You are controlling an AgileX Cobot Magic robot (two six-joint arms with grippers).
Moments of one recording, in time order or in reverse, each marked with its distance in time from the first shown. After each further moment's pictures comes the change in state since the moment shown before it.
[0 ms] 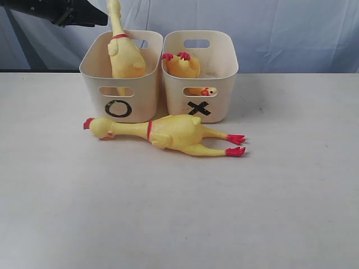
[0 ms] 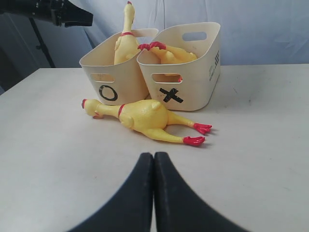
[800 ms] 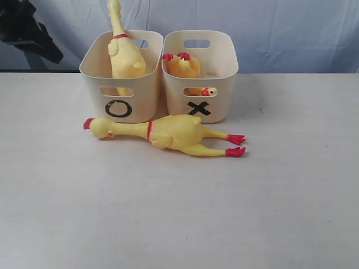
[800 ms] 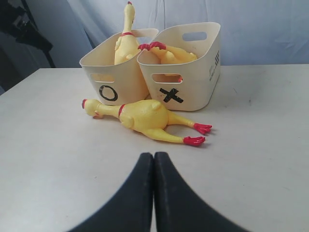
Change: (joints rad) left arm -0.025 -0.382 0.434 0.506 0.050 -0.038; right arm 0.000 0.000 0.000 0.000 0.000 0.000
